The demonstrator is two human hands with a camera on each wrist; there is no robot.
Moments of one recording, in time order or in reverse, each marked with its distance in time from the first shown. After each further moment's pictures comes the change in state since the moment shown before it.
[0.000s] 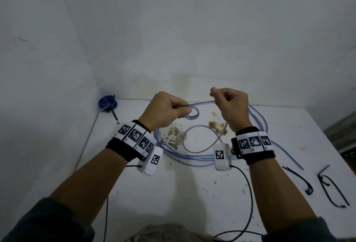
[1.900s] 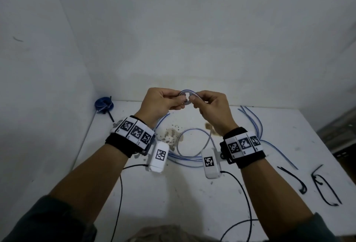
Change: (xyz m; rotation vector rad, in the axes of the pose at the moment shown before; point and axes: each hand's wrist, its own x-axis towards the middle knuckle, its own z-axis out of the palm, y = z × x) left_hand 0.005 0.013 -0.001 -0.411 0.063 -0.101; right_hand -0.018 -0.026 0.023 0.033 -0.219 0.082
